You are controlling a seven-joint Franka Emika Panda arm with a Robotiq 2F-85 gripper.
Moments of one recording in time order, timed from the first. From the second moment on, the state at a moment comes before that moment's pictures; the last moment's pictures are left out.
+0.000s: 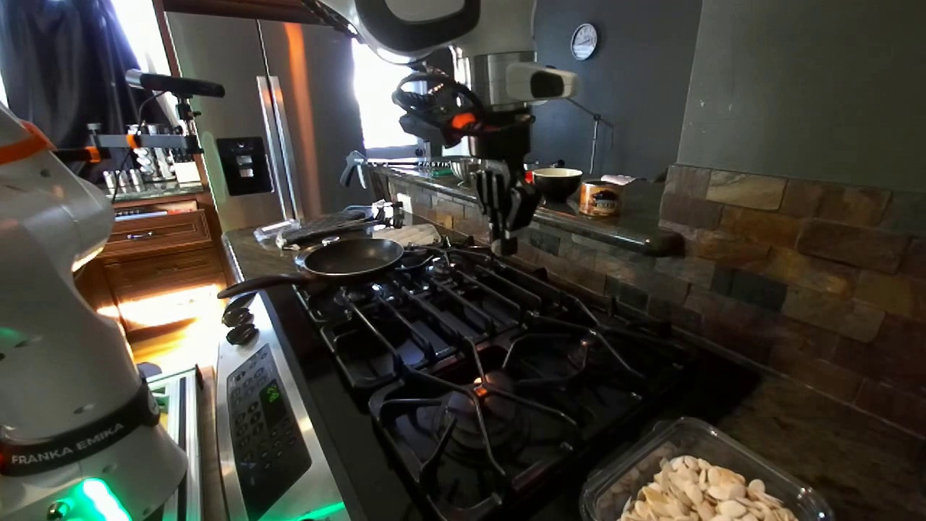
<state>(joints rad) -0.21 -0.23 -0.15 -2.30 0.00 2.18 -0.22</state>
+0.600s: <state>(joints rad) 0.00 -0.30 0.00 -2.38 -0.01 2.11 -0.22</state>
